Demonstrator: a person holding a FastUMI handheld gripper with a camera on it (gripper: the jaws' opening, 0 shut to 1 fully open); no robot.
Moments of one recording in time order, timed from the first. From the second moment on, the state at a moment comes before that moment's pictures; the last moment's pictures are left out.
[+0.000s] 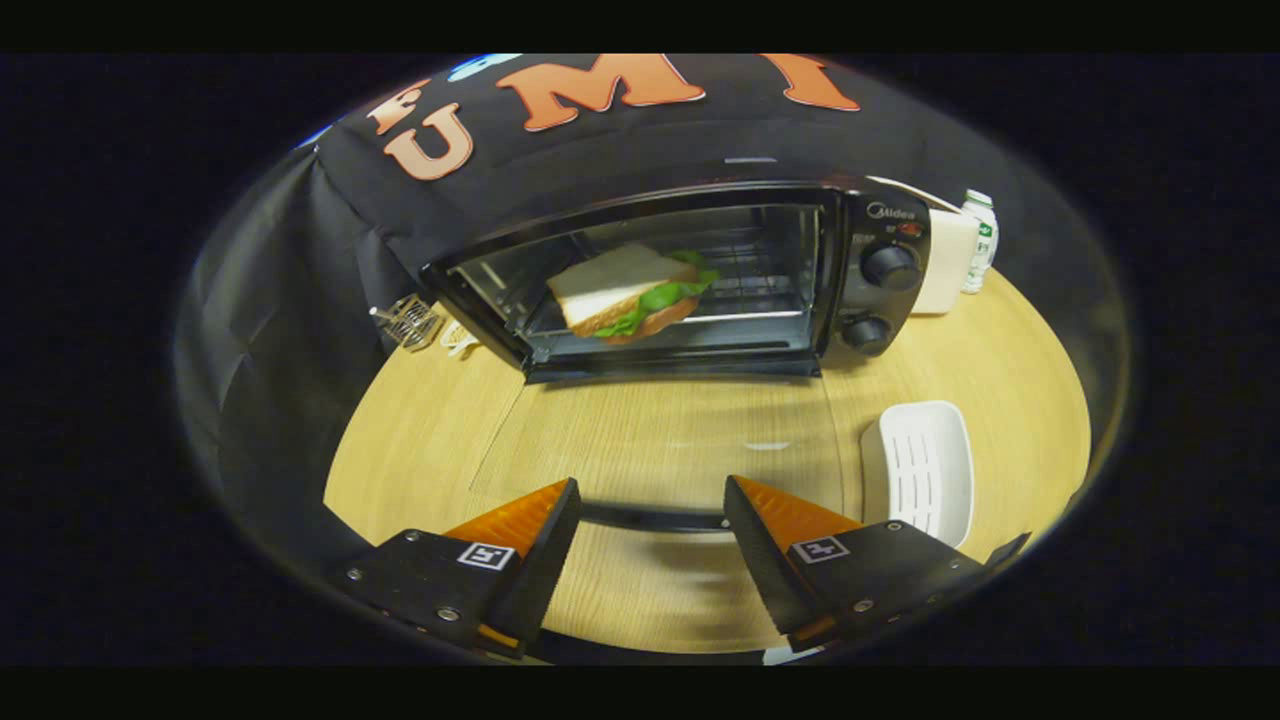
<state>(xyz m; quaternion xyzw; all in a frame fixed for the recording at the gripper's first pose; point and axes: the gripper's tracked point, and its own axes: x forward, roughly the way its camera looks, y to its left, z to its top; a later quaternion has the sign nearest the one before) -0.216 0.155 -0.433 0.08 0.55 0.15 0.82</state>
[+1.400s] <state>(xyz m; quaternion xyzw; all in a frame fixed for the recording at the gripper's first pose) -0.176 0.181 -0.426 0.05 0.54 0.16 0.83</state>
